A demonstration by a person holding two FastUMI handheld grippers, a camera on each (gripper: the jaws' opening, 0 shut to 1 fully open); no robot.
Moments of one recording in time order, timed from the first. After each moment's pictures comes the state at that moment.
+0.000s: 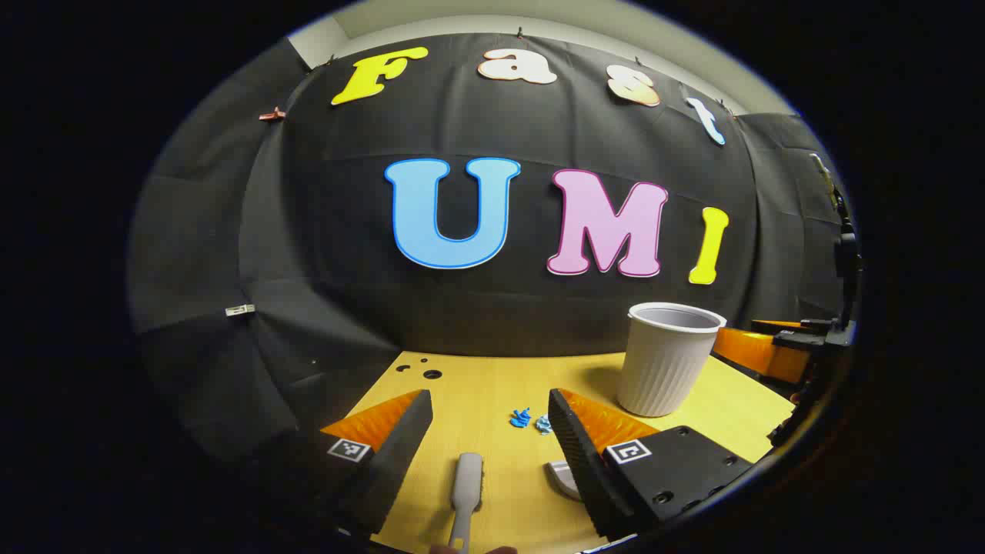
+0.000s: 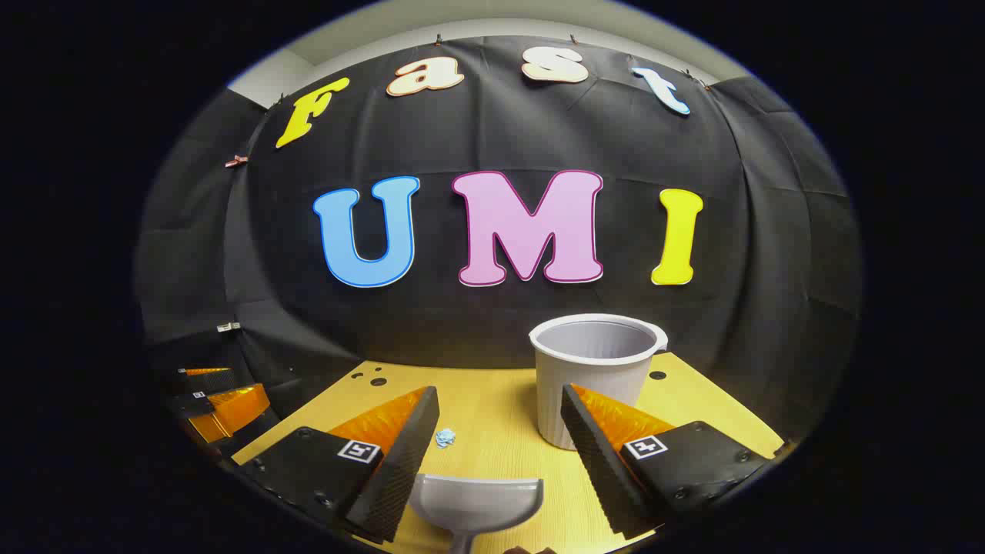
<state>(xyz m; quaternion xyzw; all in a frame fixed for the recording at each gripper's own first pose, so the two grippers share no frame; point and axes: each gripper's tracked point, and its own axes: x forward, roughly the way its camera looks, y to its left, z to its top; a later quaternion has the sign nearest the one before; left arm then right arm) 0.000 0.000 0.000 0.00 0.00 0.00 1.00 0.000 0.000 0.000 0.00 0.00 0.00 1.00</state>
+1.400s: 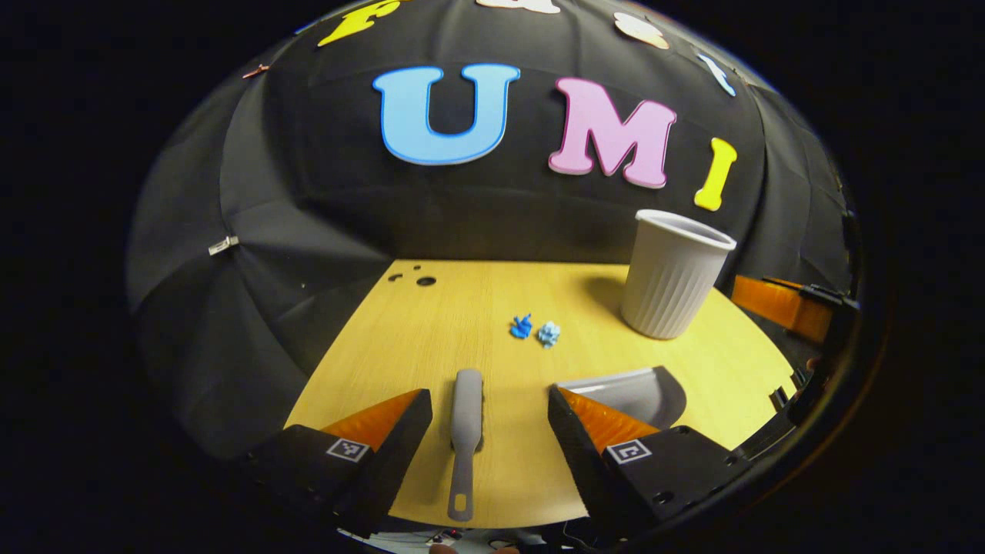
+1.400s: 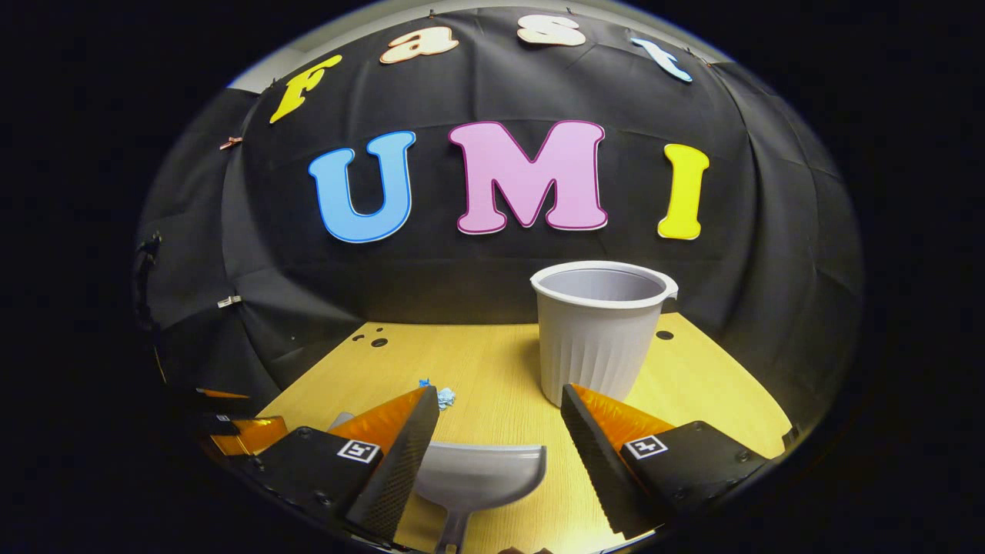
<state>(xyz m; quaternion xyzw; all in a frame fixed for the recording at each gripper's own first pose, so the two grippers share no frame) 0.002 0.013 -0.126 -0.01 0.22 0.00 0.98 0.007 -0.010 -0.064 0.01 0.09 0.01 1.00</state>
